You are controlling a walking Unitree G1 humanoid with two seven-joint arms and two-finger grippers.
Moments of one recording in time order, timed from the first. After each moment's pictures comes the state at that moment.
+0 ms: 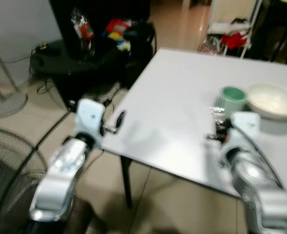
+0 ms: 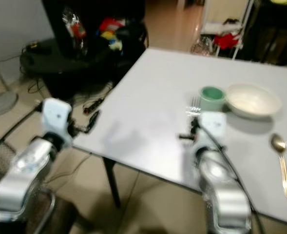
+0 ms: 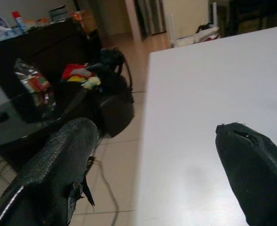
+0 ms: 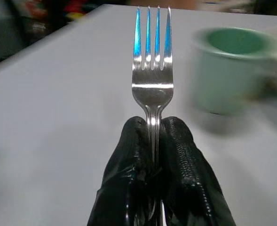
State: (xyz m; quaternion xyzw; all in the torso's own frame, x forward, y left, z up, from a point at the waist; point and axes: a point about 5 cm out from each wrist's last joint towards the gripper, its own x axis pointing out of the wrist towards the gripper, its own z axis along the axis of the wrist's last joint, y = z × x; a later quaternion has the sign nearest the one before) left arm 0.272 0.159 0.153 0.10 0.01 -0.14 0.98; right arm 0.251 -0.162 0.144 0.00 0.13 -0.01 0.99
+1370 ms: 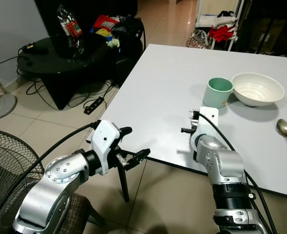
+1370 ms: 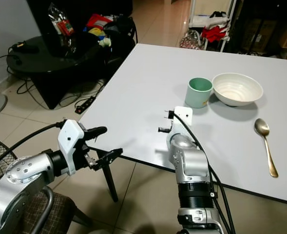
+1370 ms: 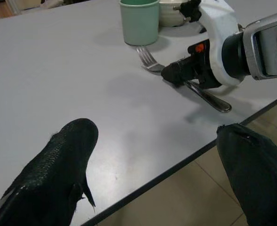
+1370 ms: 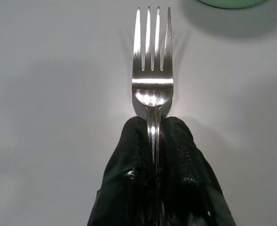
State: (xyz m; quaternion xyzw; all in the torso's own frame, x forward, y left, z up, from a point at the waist) left arm 0.233 0.130 0.145 0.07 0.10 -0.42 0.90; right arm 0.314 -0.133 0.099 0.03 0.28 -0.08 0.96
